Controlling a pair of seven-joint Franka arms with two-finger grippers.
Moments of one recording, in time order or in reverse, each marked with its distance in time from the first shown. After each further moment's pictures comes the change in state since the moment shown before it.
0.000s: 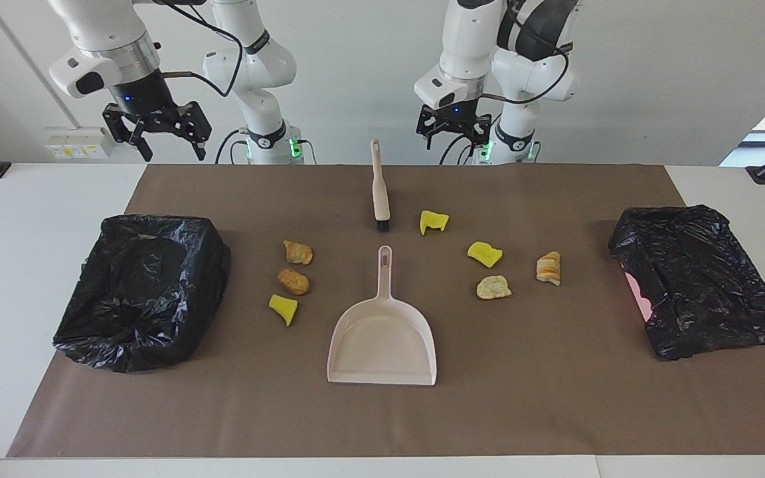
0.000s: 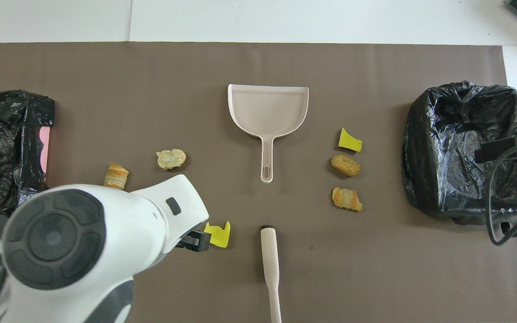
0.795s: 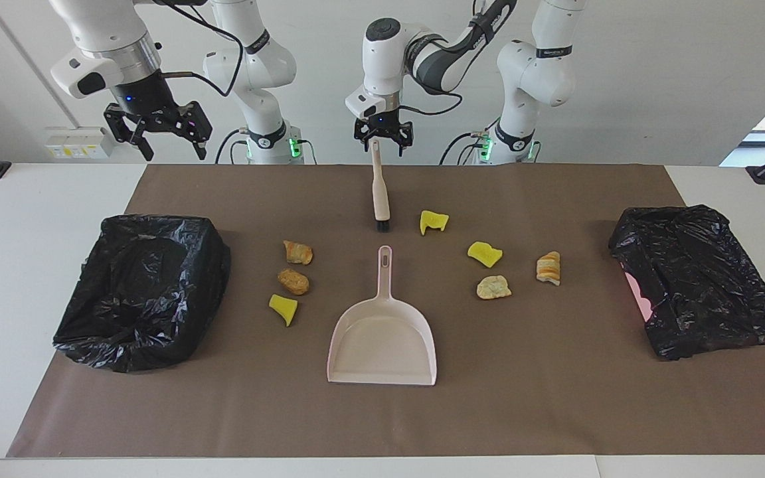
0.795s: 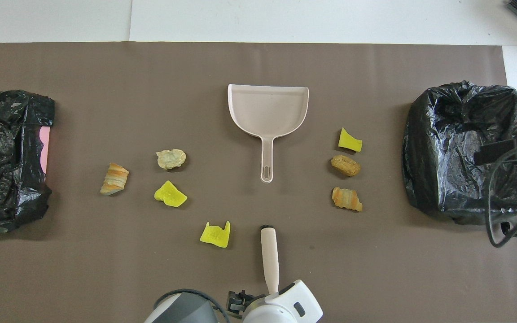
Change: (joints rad) left arm -0.373 0.124 -0.001 -0.243 -0.008 0.408 -0.420; right arm 0.000 -0.007 0.000 -0.010 0.000 0.000 0.000
